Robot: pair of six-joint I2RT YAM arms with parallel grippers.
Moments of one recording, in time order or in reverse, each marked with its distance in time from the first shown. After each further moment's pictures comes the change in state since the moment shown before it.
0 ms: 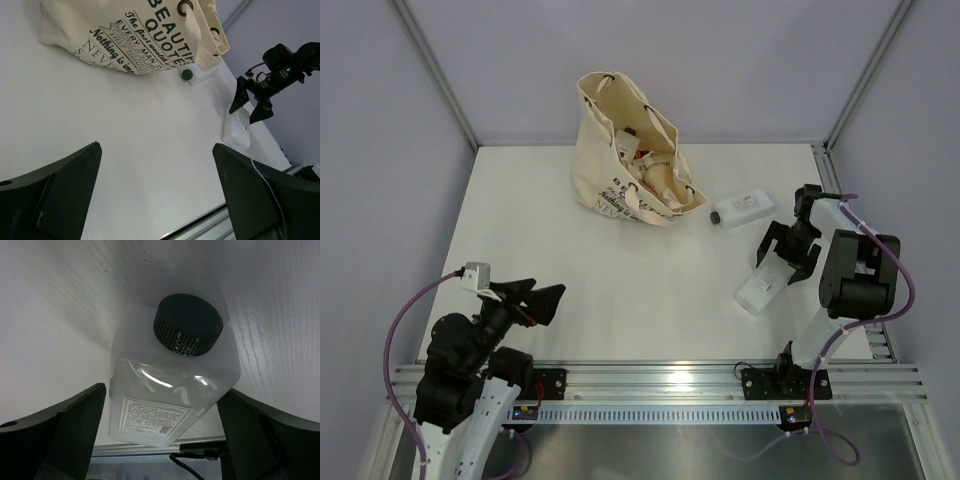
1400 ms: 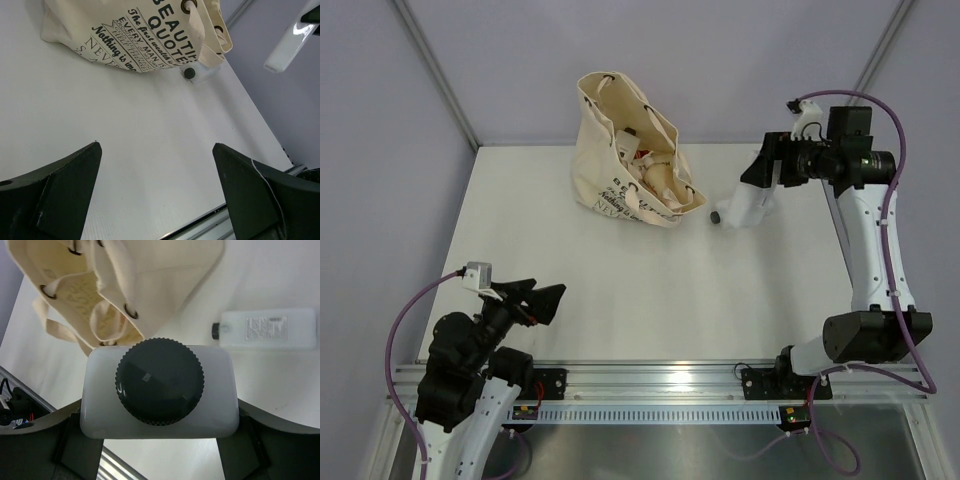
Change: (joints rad) left arm 0.000 0.000 -0.011 0.000 -0.006 0.000; right arm 0.076 -0.307 0.518 -0.003 -0.529 -0.387
